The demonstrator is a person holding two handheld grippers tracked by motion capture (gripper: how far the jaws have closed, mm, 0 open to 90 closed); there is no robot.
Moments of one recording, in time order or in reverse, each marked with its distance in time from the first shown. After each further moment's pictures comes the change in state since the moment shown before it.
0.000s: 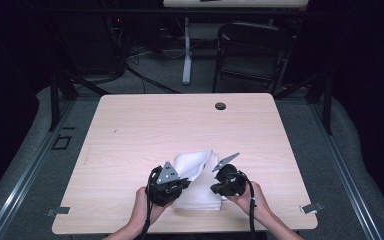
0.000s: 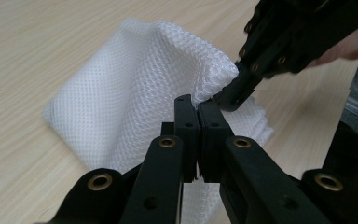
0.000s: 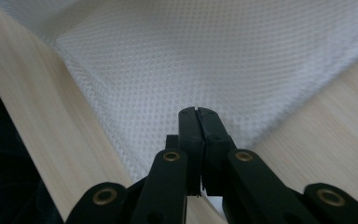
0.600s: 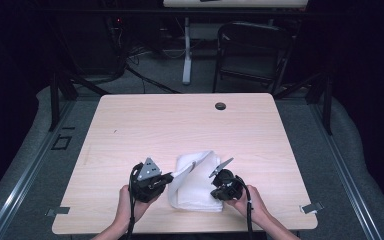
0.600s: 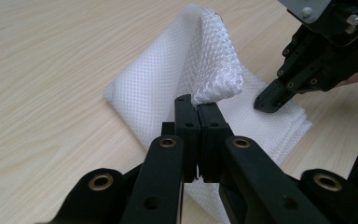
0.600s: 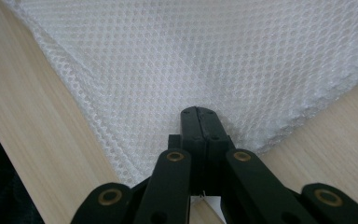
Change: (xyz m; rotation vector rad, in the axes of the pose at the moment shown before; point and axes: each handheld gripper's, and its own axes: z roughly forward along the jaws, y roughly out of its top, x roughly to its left) left arm 0.027 -0.014 -0.024 -0.016 0.058 -0.056; right arm 0.003 -0.010 0.012 0.059 -0.021 -0.006
